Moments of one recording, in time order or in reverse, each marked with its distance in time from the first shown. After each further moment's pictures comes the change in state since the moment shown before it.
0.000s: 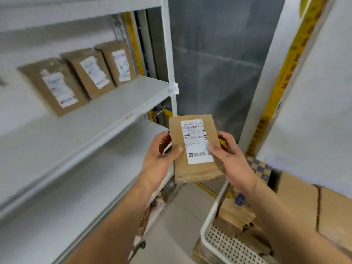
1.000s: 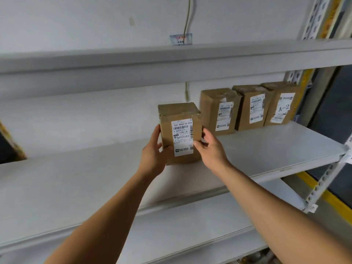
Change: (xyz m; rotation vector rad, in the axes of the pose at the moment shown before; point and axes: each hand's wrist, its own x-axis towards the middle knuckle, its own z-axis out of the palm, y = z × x) left_hand -0.007 0.080 -0.453 0.578 0.704 0.172; right_hand 0.106 0.033 0.529 -0.352 -0.626 -0.359
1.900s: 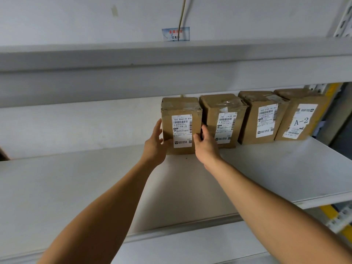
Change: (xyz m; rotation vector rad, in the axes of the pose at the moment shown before) left_hand 0.122 -0.029 0.069 0.012 0.037 -0.215; right_hand 0.129 0.045 -0.010 -0.149 0.015 0.105
